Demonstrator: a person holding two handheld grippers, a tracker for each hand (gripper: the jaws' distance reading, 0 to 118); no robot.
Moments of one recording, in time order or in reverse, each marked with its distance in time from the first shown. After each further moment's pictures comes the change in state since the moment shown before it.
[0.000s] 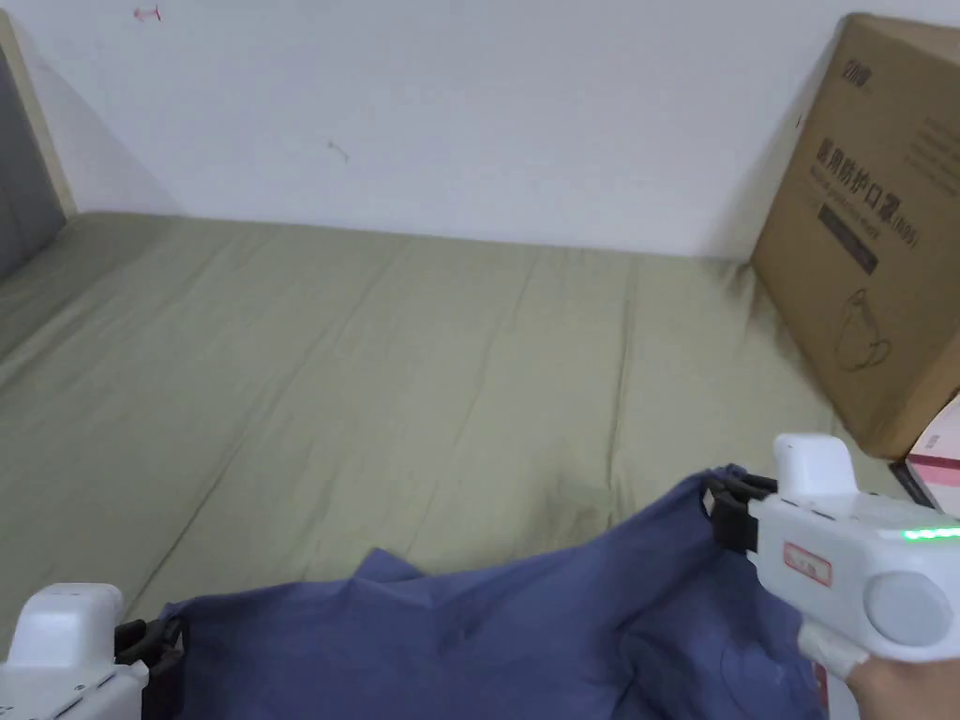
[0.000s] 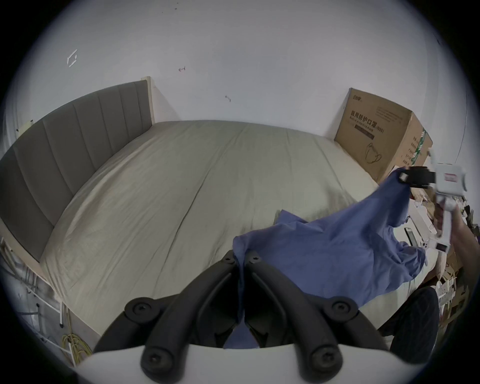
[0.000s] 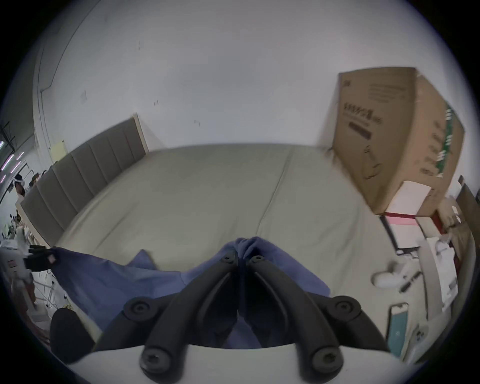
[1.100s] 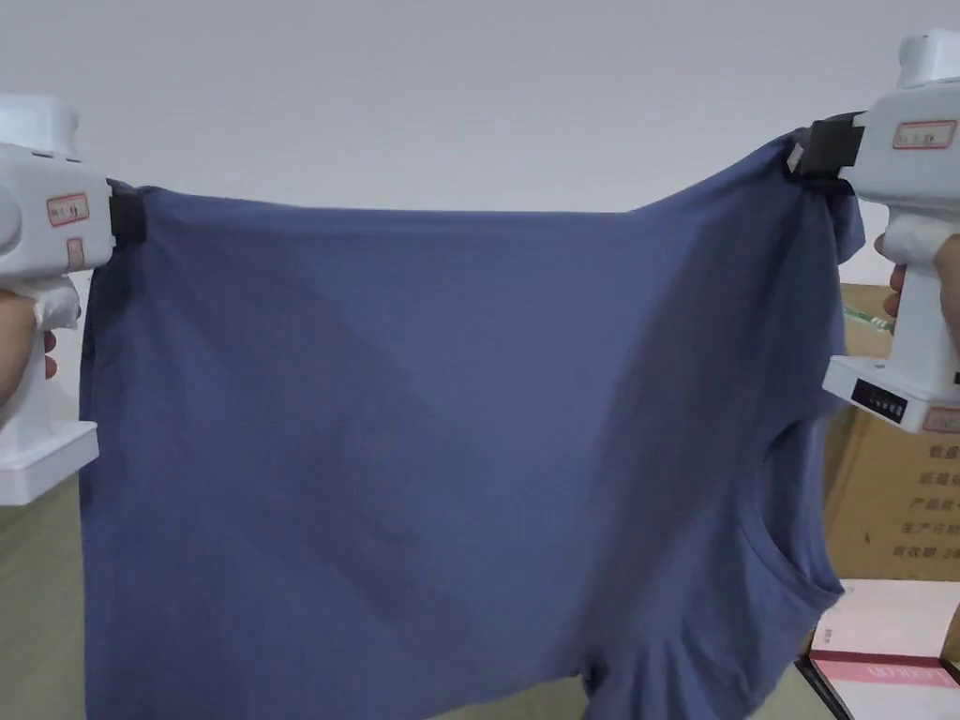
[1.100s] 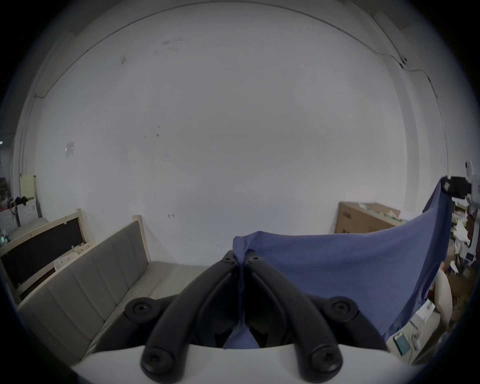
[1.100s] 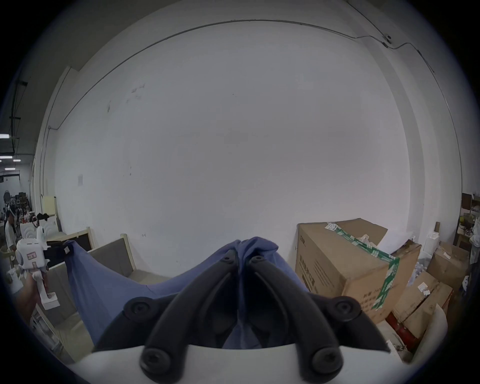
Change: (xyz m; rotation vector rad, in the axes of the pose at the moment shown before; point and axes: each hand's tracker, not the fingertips) left arm 0.025 0.425 0.061 0.593 0.014 -0.057; right arm 0.061 0.381 0.174 0.560 -0.104 -0.015
